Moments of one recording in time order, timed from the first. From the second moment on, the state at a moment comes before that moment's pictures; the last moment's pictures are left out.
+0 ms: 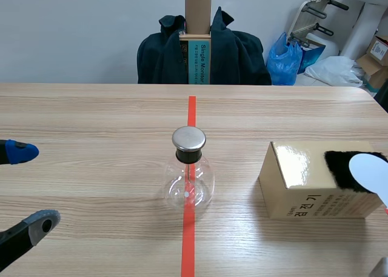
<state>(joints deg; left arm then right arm) 44.5 -45.4 -10.2 102.3 -15.8 -44.5 -30.2 -41.3 21.9 11.1 79.2 -57.5 -32.1 25.2</state>
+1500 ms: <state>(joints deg) 44.5 -45.4 -10.2 102.3 -15.8 -44.6 -30.2 -40.4 22.2 9.3 79.5 -63.7 -30.4 25.0</state>
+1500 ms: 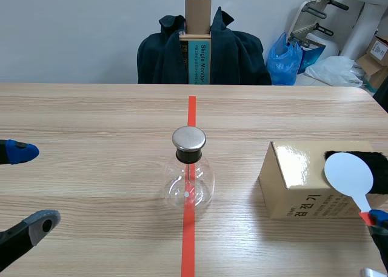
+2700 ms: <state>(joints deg) 44.5 -45.4 -10.2 102.3 -15.8 -44.5 -30.2 -39.1 22.4 8.9 80.2 -64.5 -29.3 21.0</state>
